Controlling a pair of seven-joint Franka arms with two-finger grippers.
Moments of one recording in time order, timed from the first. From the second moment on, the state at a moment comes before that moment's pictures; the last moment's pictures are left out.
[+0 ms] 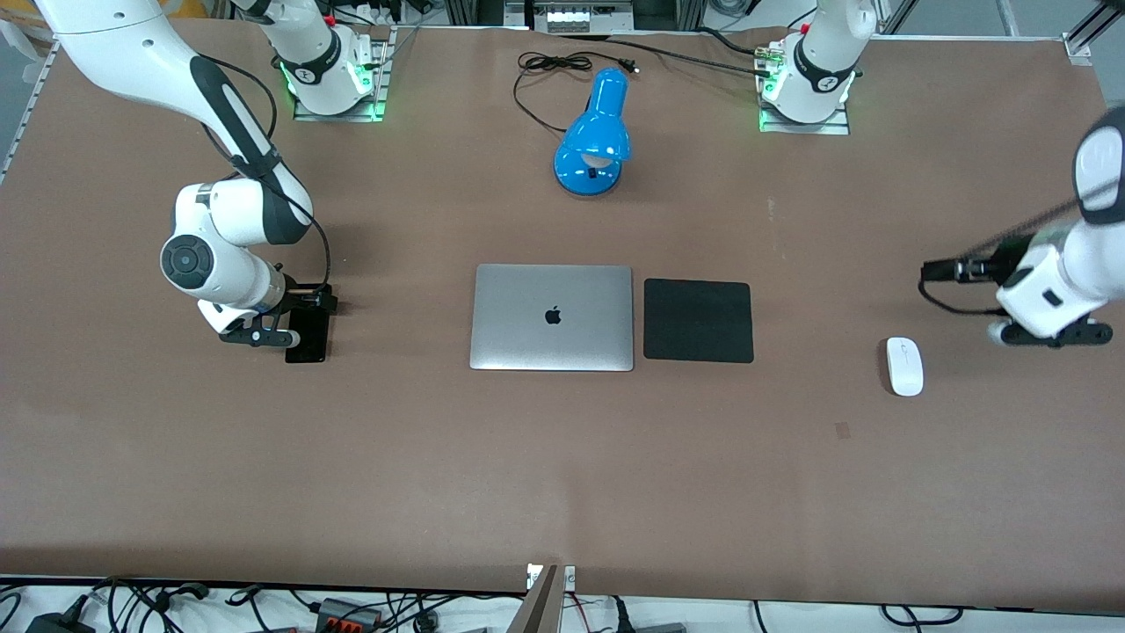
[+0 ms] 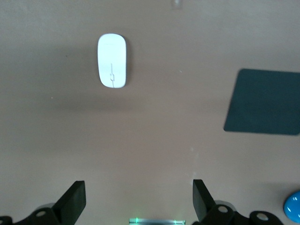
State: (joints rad) left arm 0.06 0.34 0.02 -1.53 0.00 1.54 0.03; right arm -0.07 0.44 0.13 -2.16 -0.10 2.44 0.21
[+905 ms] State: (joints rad) left arm 0.14 0.56 0.03 -1.82 0.00 2.33 0.21; right arm -0.07 0.45 0.14 -2.20 -0.10 2.52 0.20
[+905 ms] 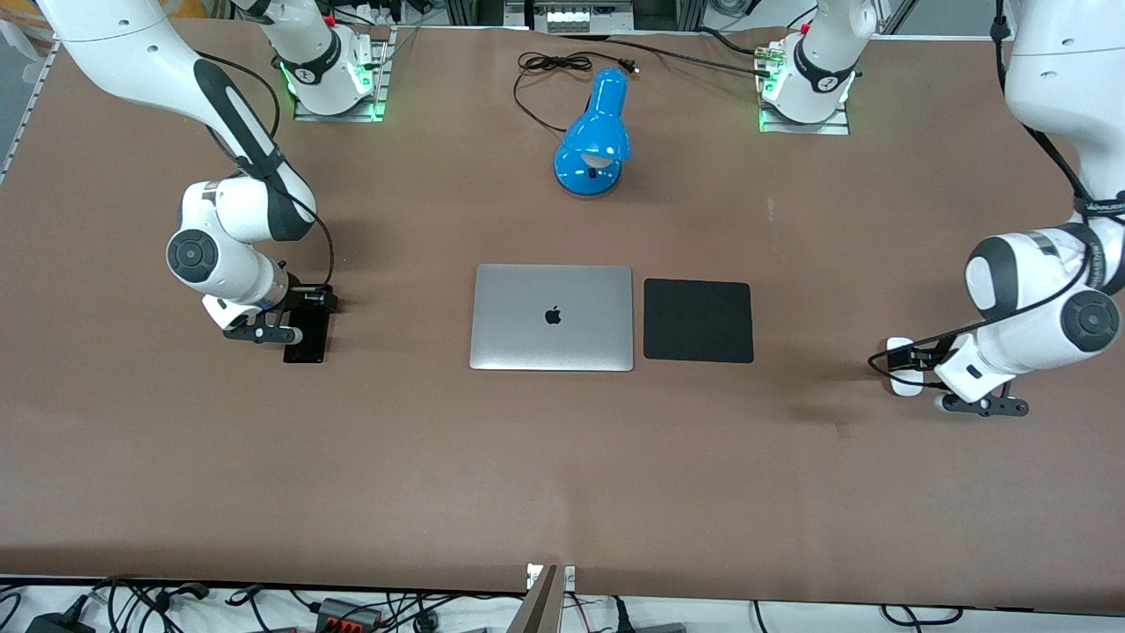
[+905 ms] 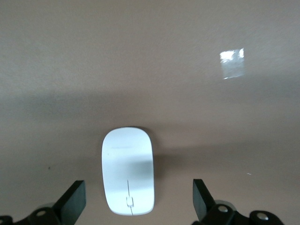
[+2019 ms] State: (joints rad) left arm 0.16 0.61 0.01 -1.85 0.00 2.42 0.23; right arm 0.24 0.55 0.18 -2.04 -0.11 2.49 0.52
